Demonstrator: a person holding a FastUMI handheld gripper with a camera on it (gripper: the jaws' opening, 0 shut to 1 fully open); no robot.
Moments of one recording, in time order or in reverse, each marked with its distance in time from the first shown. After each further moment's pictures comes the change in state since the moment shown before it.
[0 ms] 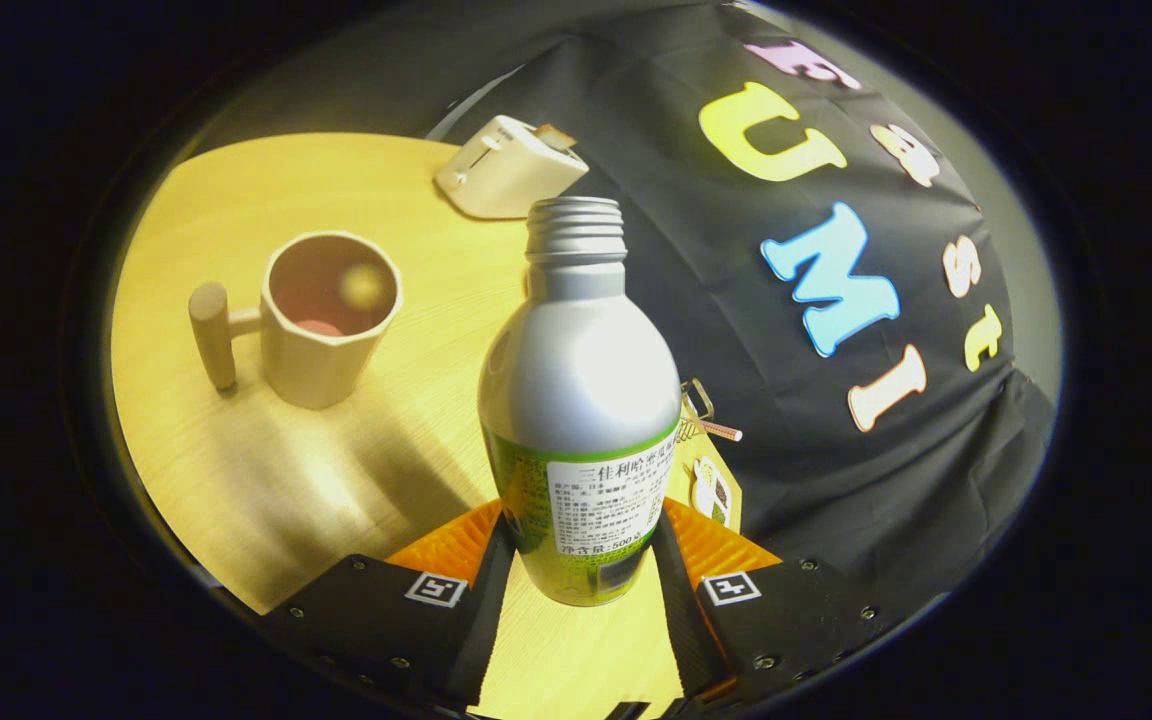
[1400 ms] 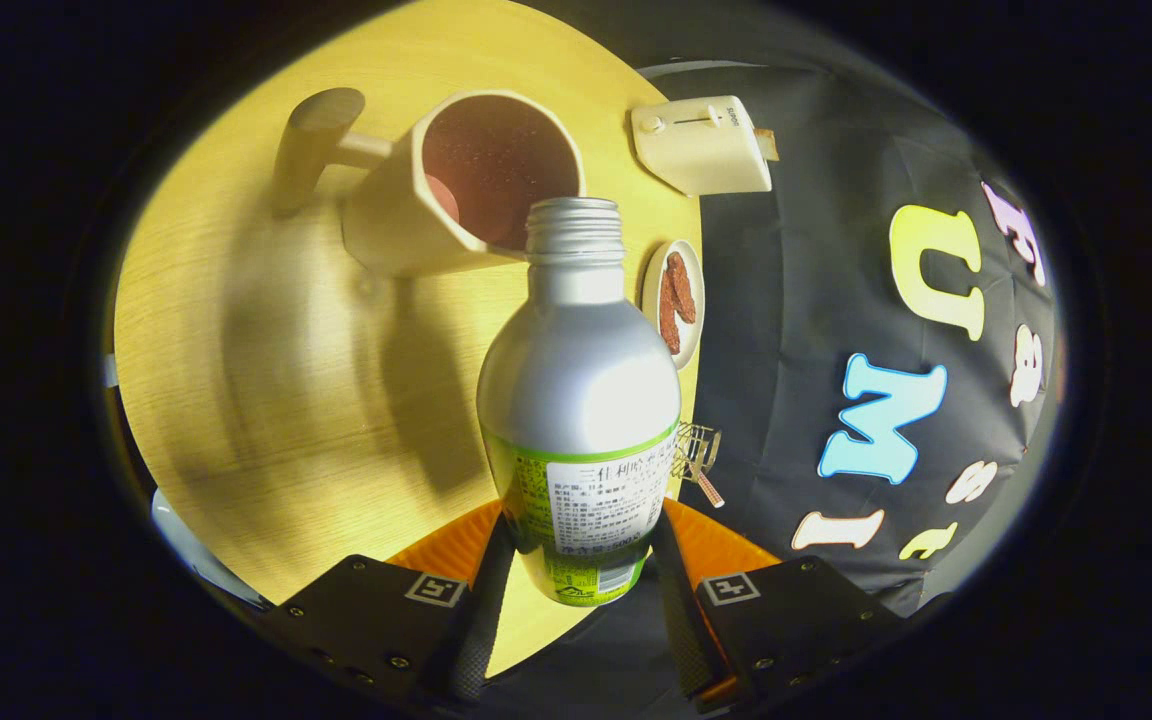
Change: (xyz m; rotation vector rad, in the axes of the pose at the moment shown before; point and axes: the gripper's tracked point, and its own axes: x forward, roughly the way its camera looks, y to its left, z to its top) arm 0.013 0.009 0.007 -0.575 0.150 0.059
